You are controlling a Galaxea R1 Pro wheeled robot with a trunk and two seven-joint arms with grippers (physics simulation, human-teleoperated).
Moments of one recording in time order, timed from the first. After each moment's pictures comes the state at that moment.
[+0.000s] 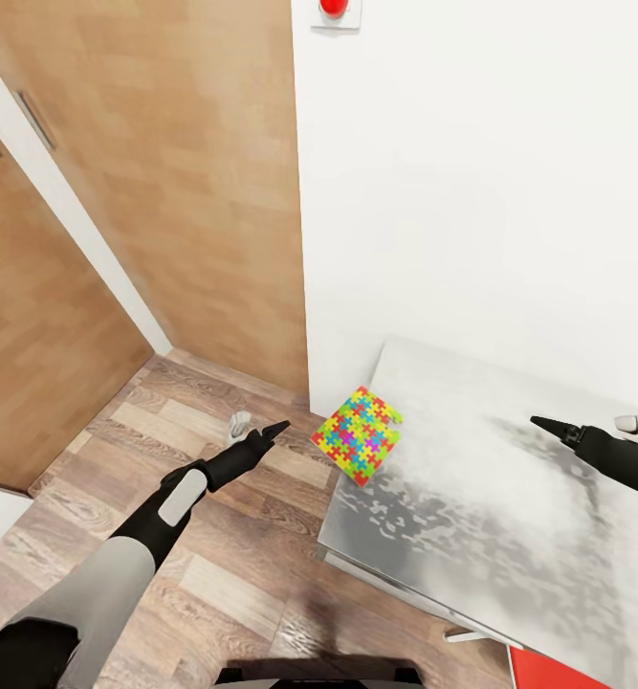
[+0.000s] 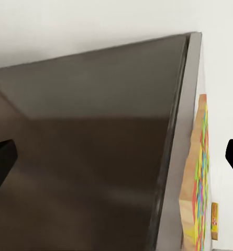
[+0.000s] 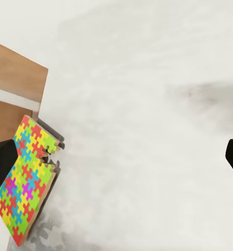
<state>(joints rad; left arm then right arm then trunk) -0.82 0.03 -0.18 -0.56 0.94 0.40 -0.55 -0.39 -0.45 -0.46 -1.62 -0.89 1.04 0.24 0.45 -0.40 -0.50</state>
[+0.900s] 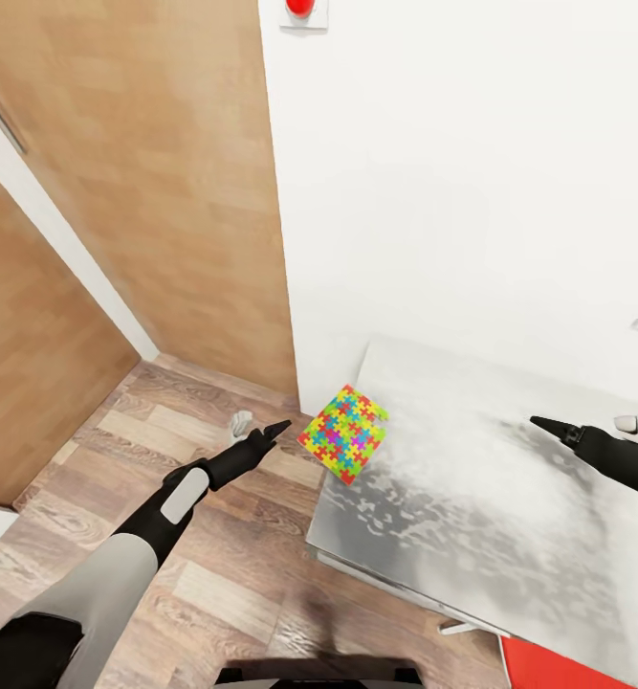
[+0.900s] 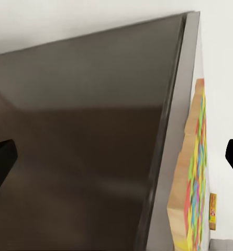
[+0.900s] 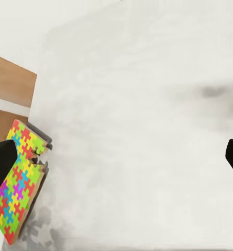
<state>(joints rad) -0.83 0.02 -0.18 -0.54 0.94 0.39 -0.56 -0.39 -0.45 -0.46 -1.62 -0.89 1.04 0.24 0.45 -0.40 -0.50</state>
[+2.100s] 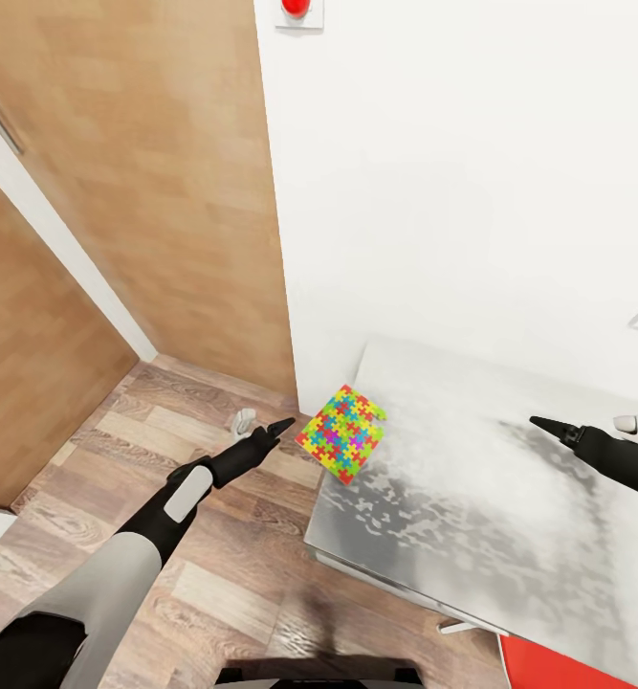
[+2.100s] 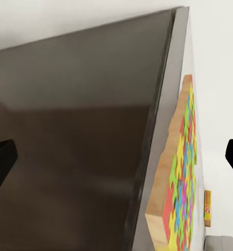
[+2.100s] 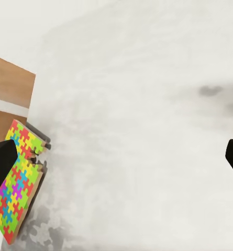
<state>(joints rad) -0.84 0.01 -0.18 -0.55 0.95 0.40 -0.56 -0.39 -0.45 -0.46 -1.62 -0.89 1.04 0.24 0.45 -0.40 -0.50</state>
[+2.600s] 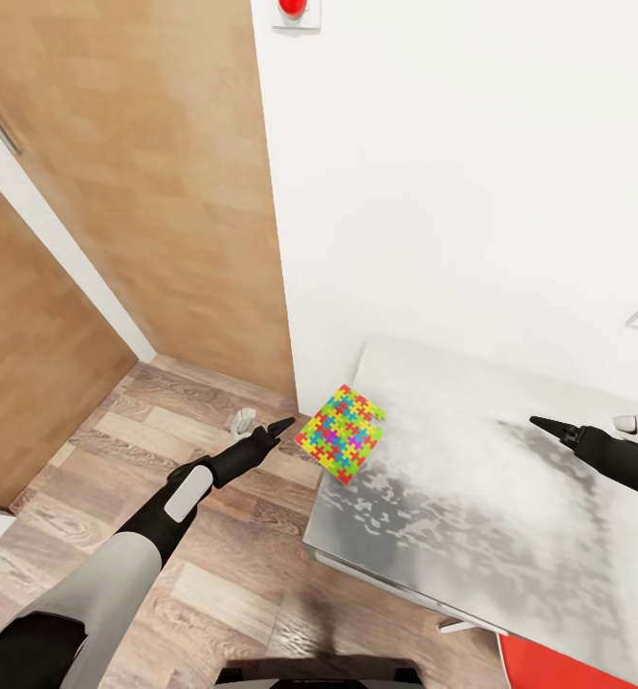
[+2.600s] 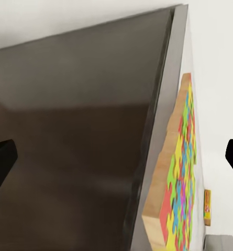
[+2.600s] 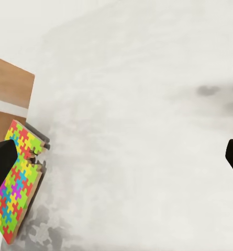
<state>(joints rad) -0.84 0.01 -0.18 -0.55 0.95 0.40 -0.56 -0.39 -0.45 -0.46 -1.62 -0.89 1.04 0.24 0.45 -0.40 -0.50</state>
